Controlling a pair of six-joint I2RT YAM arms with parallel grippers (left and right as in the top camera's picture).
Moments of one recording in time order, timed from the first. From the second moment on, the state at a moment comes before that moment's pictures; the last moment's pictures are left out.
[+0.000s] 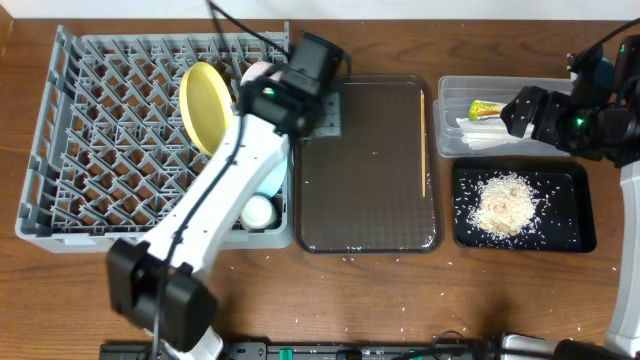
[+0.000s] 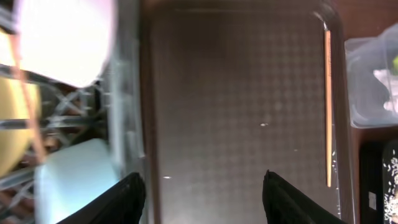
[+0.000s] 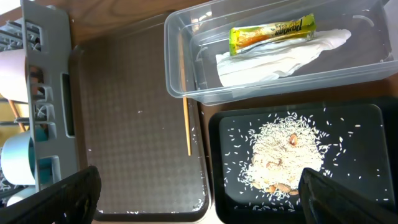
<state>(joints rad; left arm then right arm) -0.51 1.78 1.69 -0.97 -0.09 -0.46 -0.17 1.48 1.67 -1.24 -0.28 0.16</state>
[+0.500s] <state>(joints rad) -0.63 2.07 1.68 -0.73 -0.09 -0.52 -0.17 1.48 1.67 -1.25 -0.28 0.16</state>
